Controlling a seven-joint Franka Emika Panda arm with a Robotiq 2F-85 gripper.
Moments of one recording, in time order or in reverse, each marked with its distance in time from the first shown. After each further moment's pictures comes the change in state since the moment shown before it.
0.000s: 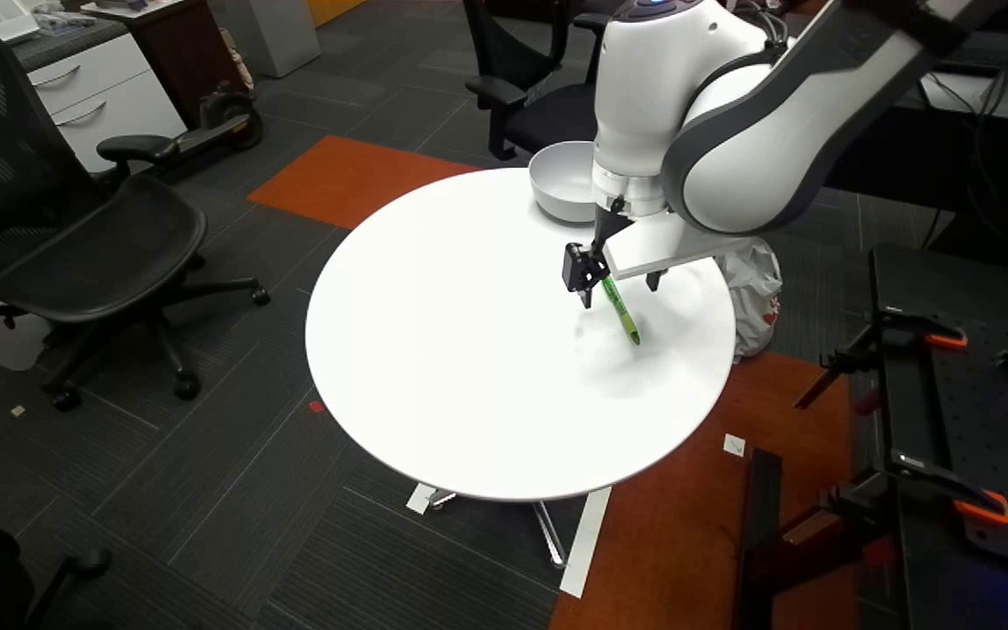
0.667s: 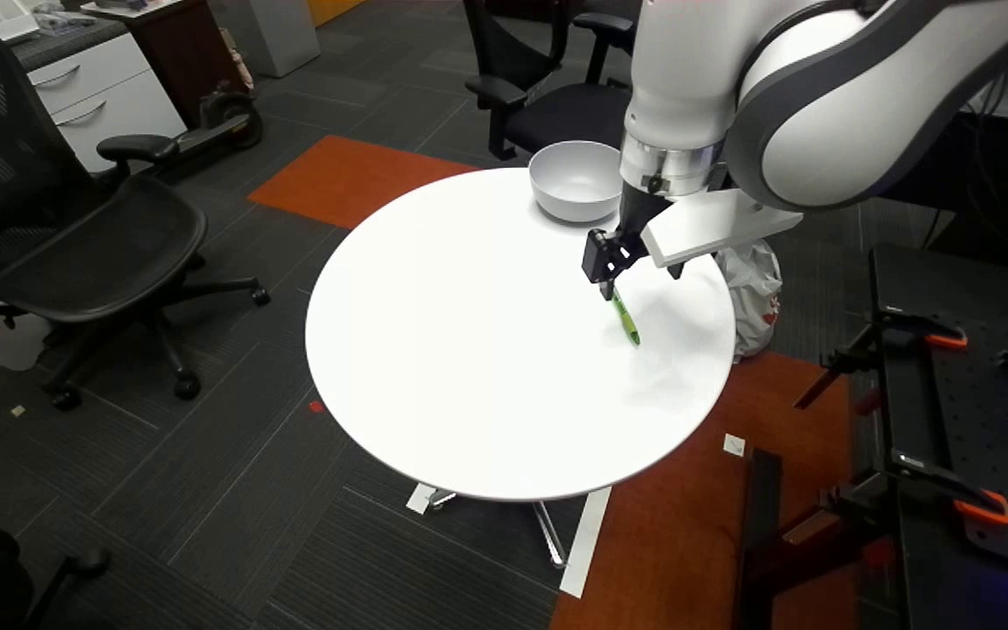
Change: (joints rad) arm -0.015 -0.157 0.032 -0.123 -0.068 -0.010 0.000
